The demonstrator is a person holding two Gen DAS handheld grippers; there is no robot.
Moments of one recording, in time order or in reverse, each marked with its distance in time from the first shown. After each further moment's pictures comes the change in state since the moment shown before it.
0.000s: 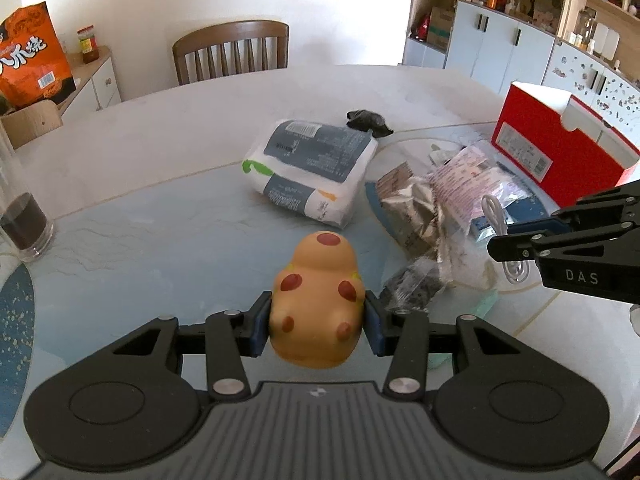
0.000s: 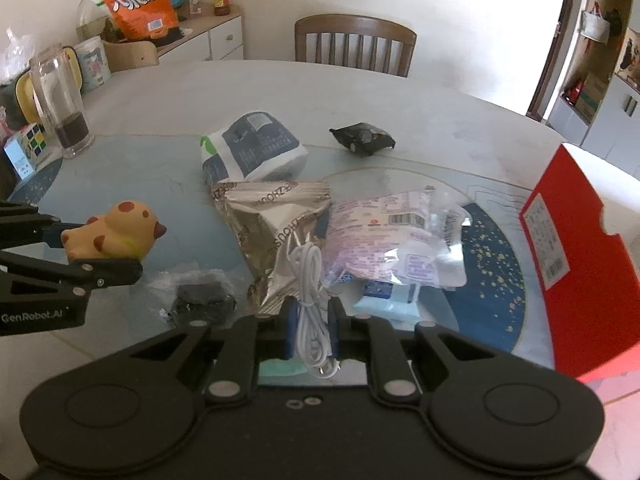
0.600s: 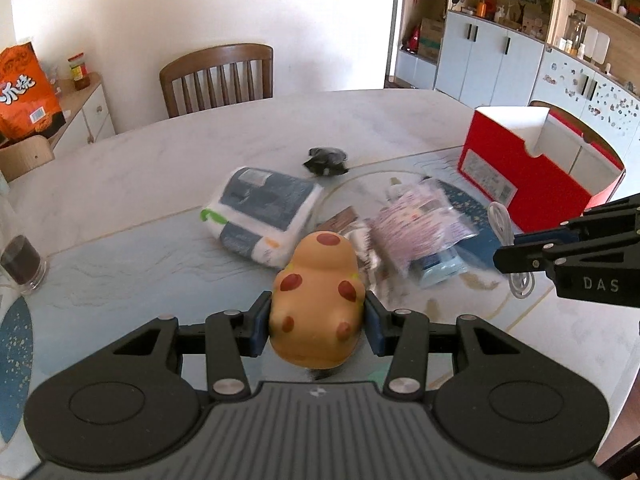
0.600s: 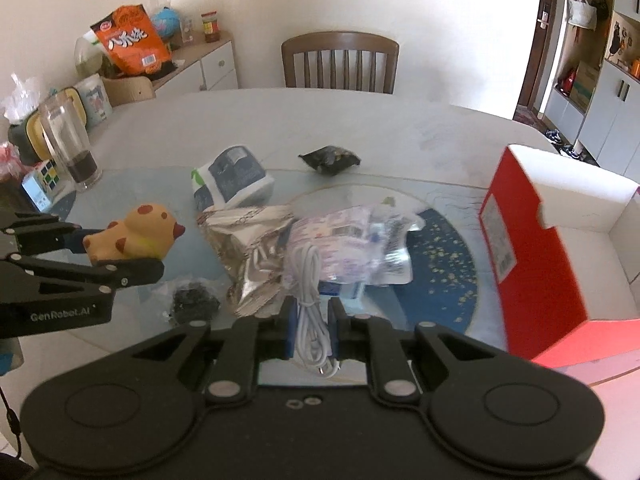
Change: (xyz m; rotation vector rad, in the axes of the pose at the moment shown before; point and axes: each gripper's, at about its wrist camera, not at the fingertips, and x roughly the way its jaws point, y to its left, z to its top) left arm -0.023 -0.056 0.032 -0.007 -0.039 0.033; right arm -0.052 -0.051 0.000 0.048 -0.036 0.057
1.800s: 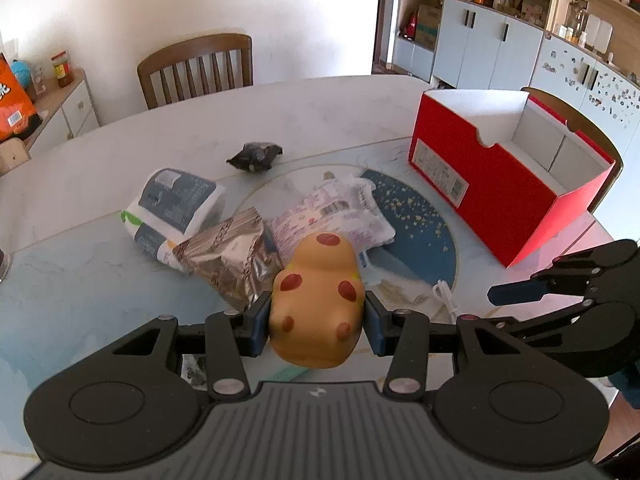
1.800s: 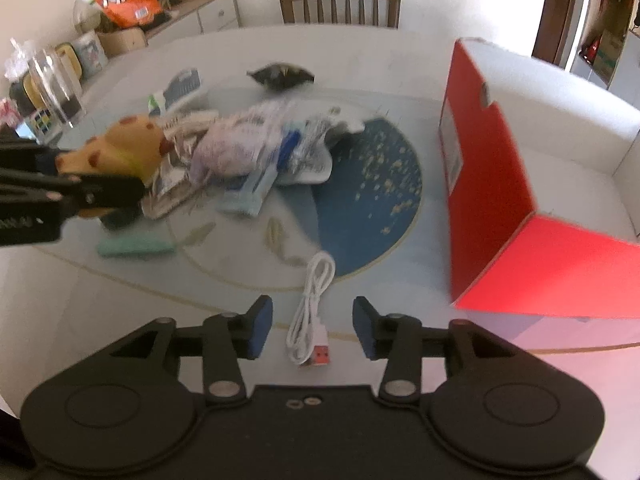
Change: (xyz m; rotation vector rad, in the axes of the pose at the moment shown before) left arm 0.025 -0.091 0.012 -0.059 0.049 0.057; right arm 0.035 -0.083 -0.058 -0.051 0.165 0.088
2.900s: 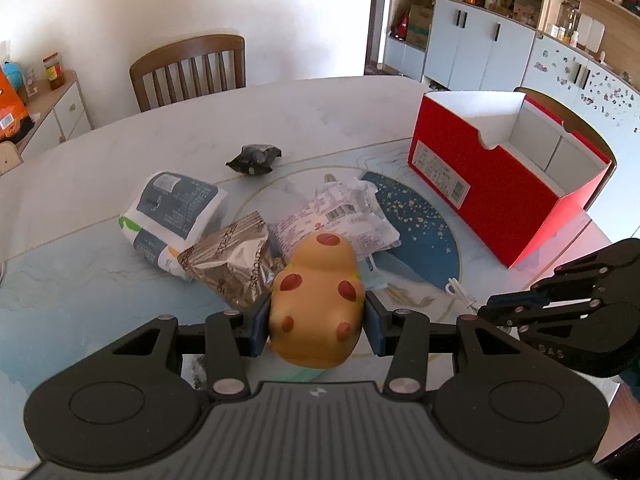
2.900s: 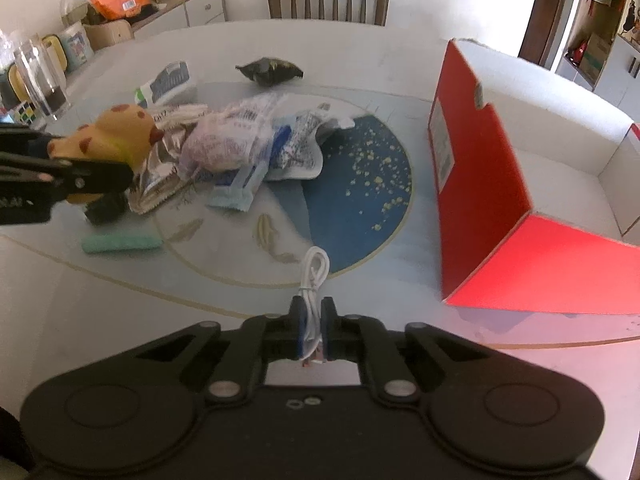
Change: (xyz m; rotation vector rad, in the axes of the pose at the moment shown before) left arm 0.001 0.010 0.006 -0.030 -0.011 0.013; right arm -0.014 0.004 0.006 -0.006 -0.019 -0.056
